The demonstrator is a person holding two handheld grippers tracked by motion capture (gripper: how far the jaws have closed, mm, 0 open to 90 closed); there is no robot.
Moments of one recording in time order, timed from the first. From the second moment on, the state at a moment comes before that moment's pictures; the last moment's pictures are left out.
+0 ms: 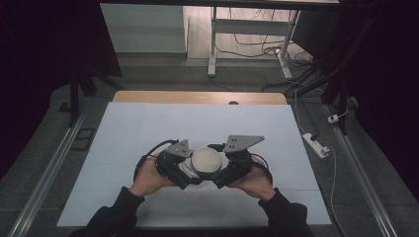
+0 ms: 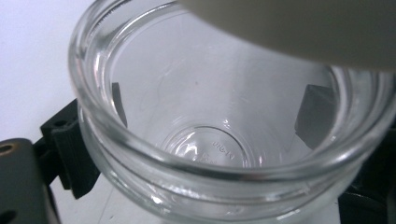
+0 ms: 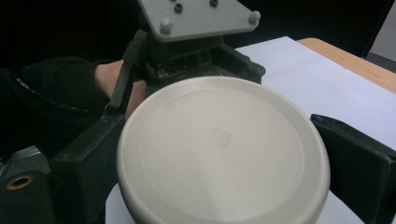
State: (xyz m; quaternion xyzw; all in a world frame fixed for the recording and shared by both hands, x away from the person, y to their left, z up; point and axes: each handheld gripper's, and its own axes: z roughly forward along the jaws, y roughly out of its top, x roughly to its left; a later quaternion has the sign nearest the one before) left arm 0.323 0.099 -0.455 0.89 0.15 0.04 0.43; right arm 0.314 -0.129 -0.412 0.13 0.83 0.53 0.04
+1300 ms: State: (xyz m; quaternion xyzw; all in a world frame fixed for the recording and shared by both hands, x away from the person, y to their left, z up) left arm 0.350 0.114 -0.458 0.87 0.22 0.08 0.42; right arm 0.277 -0.139 -0.428 0.16 0.83 0.52 0.06
